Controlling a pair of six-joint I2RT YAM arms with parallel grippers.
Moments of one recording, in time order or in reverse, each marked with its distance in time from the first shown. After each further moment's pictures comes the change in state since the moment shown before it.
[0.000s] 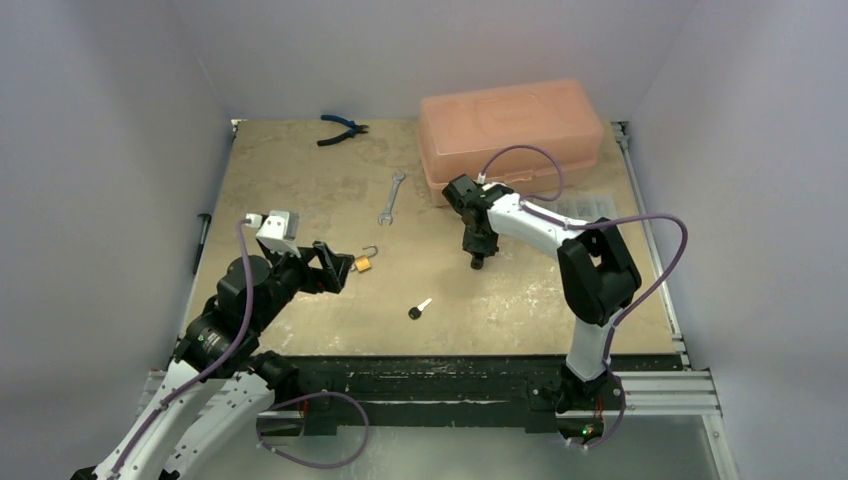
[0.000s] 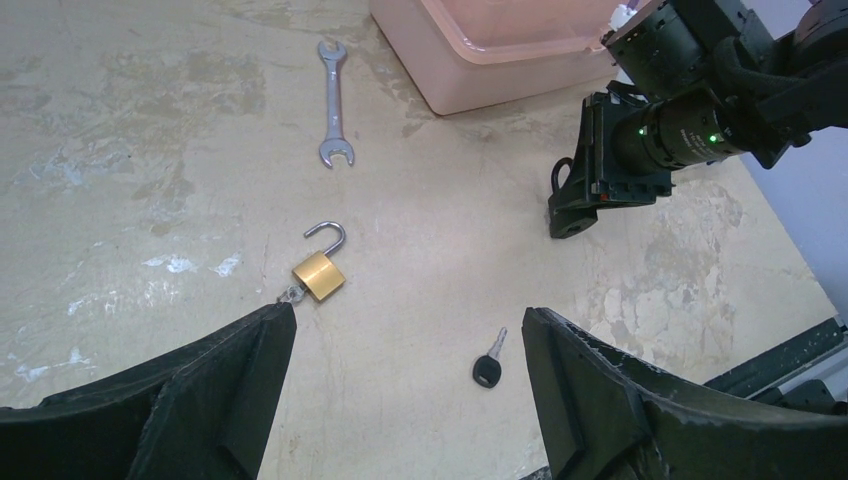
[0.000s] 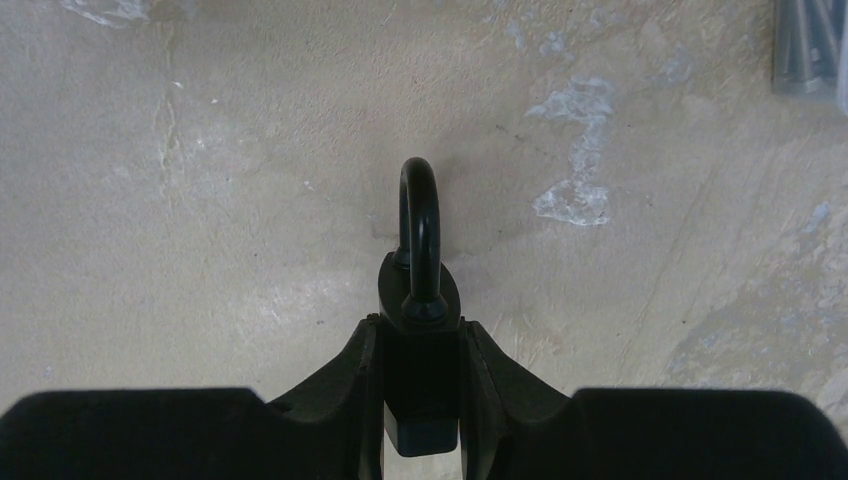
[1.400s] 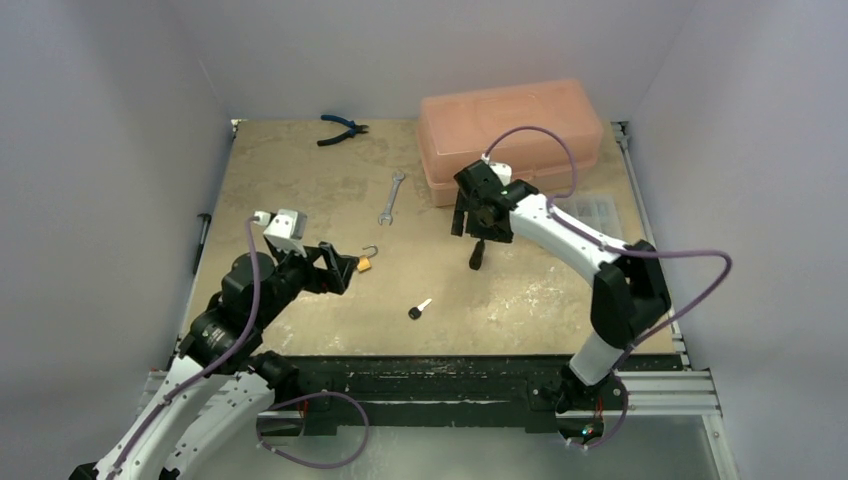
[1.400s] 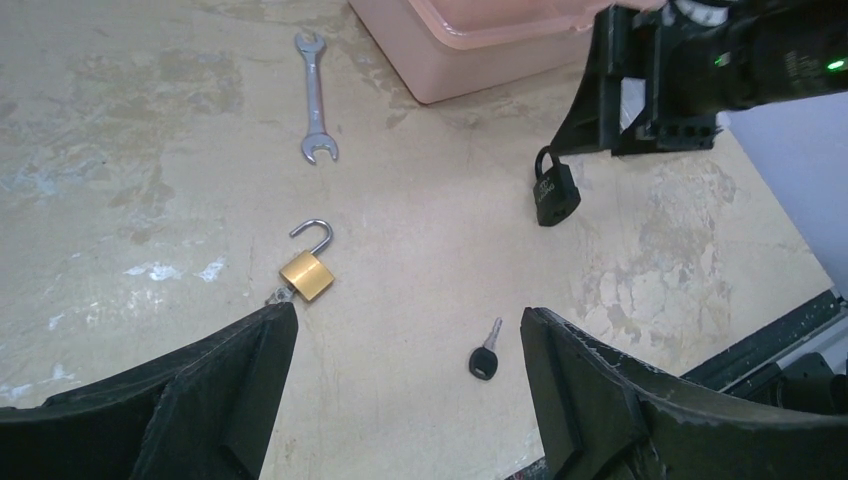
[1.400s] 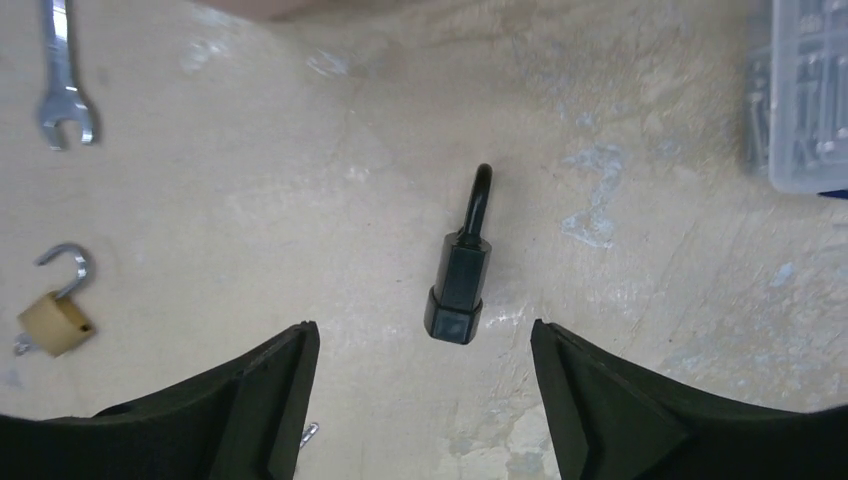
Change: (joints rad) left arm 0.000 0.028 -0.009 0.025 0.050 0.027; right arm -0.007 -0.177 -0.008 0.067 -0.068 -0.125
